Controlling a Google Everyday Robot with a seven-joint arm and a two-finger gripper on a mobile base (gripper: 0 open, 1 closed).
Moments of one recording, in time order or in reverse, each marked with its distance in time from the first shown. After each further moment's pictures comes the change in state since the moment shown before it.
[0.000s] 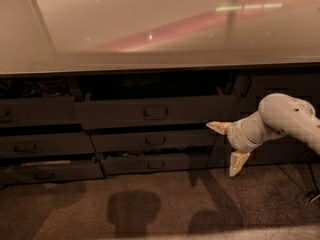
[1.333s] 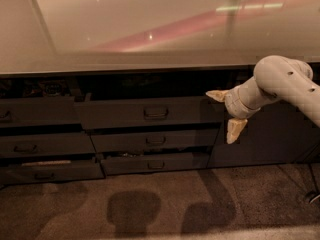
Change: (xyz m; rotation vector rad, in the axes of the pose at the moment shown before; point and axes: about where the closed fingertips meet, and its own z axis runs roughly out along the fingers) arm 0.012 -0.094 -0.045 0.068 0.091 -0.003
